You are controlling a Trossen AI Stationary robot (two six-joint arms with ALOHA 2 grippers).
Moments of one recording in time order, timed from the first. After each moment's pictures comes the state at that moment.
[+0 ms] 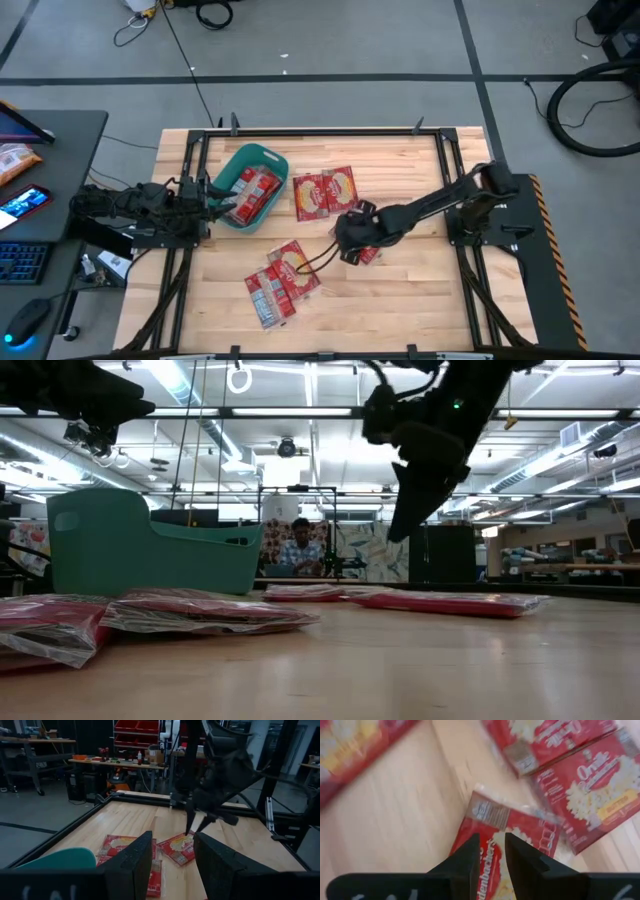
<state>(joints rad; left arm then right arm) -0.21 0.07 0.30 -0.24 -0.38 -0.09 0.25 1.77 1.19 -0.63 0.40 0.52</state>
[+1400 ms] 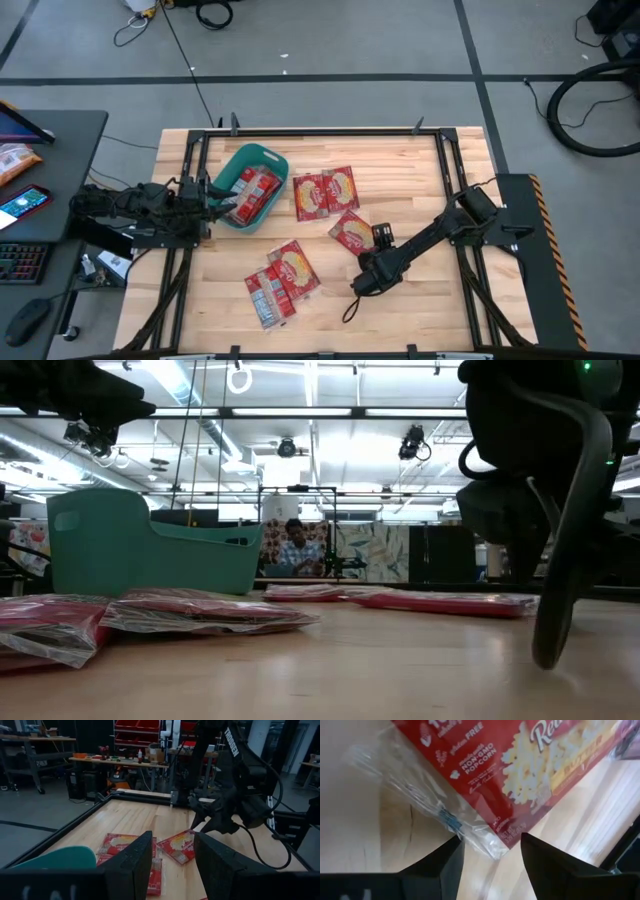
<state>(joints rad) -0.21 0.08 0.30 -0.24 -0.38 -0.10 0.48 2.02 1.22 -1.12 0.43 0.38</state>
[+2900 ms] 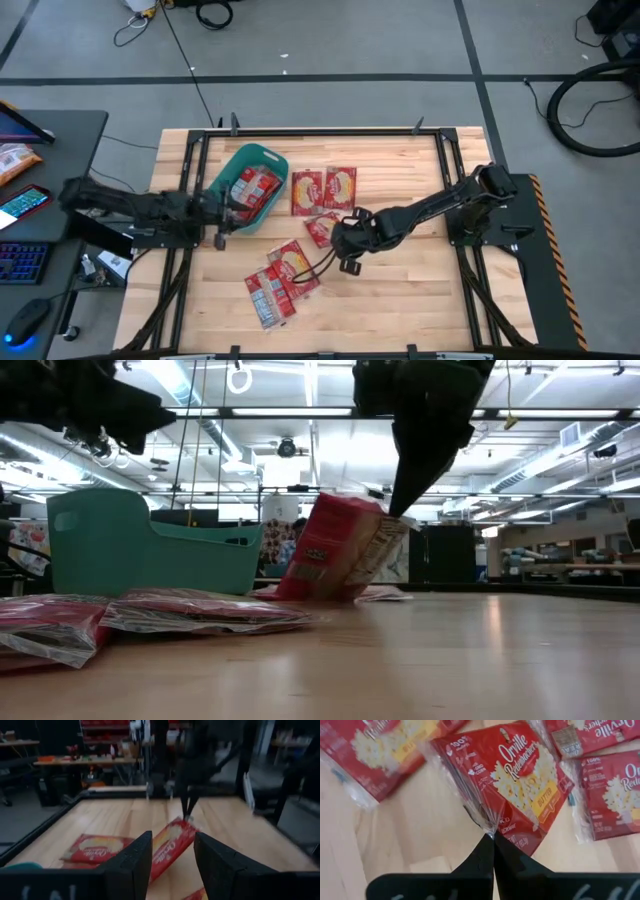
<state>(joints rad) -0.21 0.39 0.18 0.16 -0.23 0.00 0.28 1.78 1.31 -0.71 0.26 0.52</state>
